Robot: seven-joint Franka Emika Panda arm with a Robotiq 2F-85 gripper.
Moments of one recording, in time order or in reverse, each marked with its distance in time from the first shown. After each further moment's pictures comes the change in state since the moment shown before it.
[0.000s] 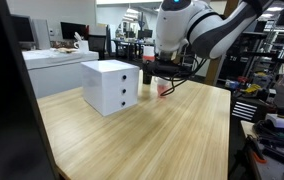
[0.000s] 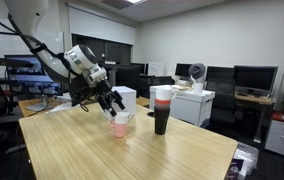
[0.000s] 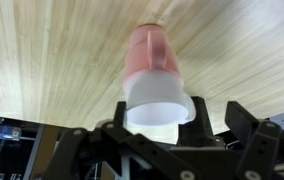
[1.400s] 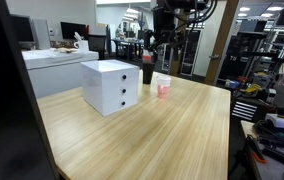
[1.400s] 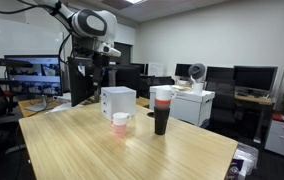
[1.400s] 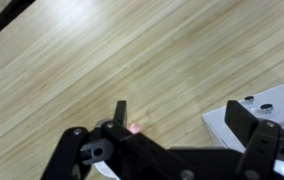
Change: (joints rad) arm 0.011 -0.087 0.007 0.316 1.184 -0.657 -1.422
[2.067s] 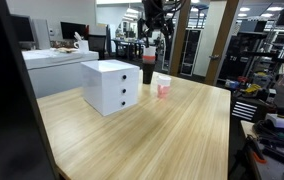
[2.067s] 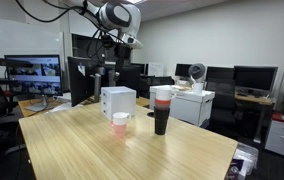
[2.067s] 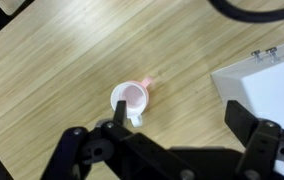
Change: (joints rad) arm -0.035 0.260 -0.066 0.456 -0.001 -0.264 -0.077
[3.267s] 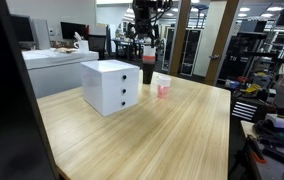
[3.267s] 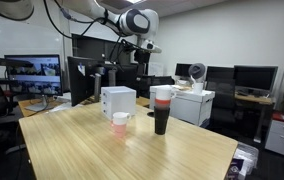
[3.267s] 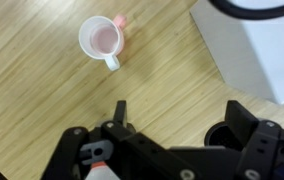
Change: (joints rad) arm -0.088 0.277 -0.008 0.366 0.094 0.002 0.000
